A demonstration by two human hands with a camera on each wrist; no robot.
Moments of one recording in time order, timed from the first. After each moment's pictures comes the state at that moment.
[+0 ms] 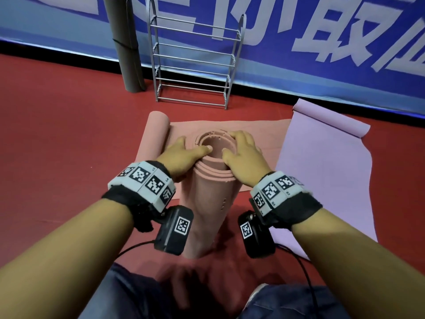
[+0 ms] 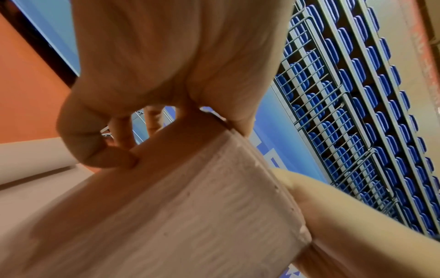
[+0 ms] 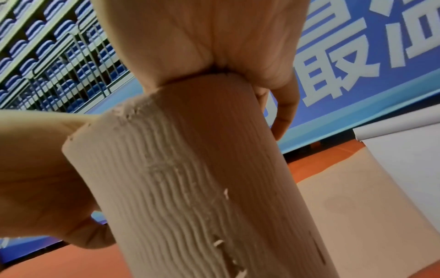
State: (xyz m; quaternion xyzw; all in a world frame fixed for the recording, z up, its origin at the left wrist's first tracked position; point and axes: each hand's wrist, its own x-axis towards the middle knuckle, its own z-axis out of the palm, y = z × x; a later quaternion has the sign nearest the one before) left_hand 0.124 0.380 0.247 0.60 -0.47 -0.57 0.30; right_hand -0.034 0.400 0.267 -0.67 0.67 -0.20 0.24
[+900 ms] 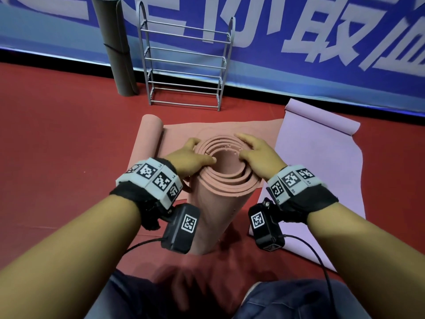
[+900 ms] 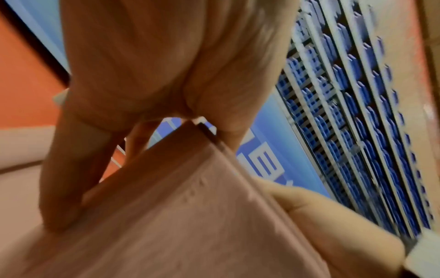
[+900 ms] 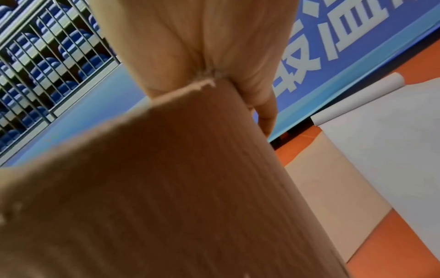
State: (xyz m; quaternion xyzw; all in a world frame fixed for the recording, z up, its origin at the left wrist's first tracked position) left_hand 0.093 0.383 0.262 0.60 -0.52 -0.56 0.21; right_hand -0.091 0.391 0.268 -0.62 0.65 -0.27 0.33
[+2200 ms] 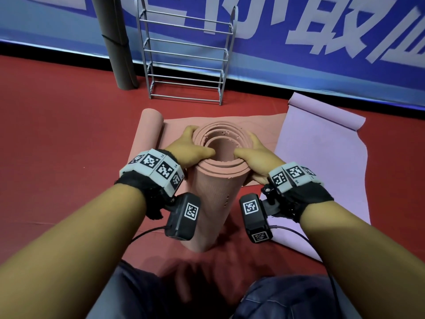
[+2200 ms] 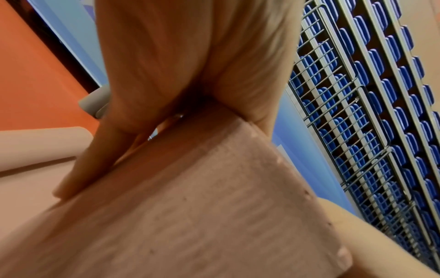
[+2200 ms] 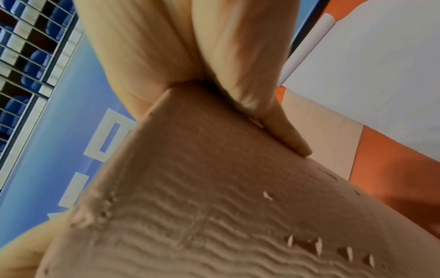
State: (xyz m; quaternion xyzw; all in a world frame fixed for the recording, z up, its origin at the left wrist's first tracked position) left_hand 0.092 0.360 0.244 0.60 -0.54 -0.53 0.26; right_hand -0.081 0.385 0.249 -0.47 0.63 -0.35 0.51
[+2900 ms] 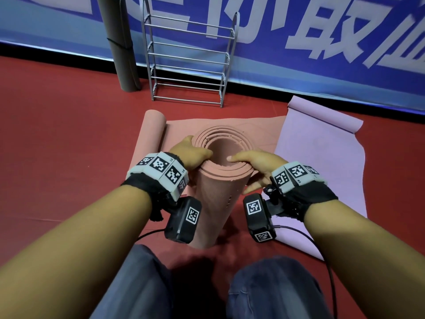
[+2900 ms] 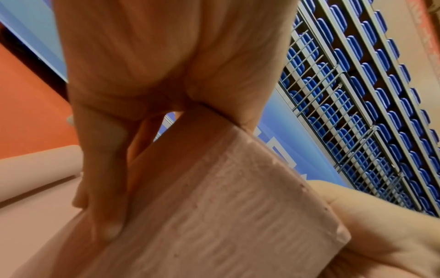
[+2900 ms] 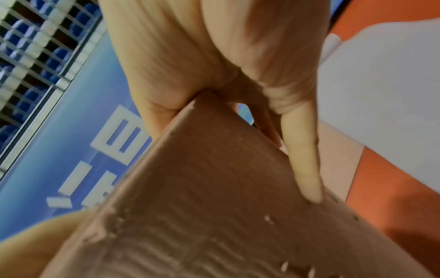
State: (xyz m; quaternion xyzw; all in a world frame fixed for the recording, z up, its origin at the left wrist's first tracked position) left_hand 0.101 0.393 0.262 0.65 -0.52 -0.51 0.22; right_hand -0.077 0.406 0.260 -0.39 0.71 -0.20 0.55
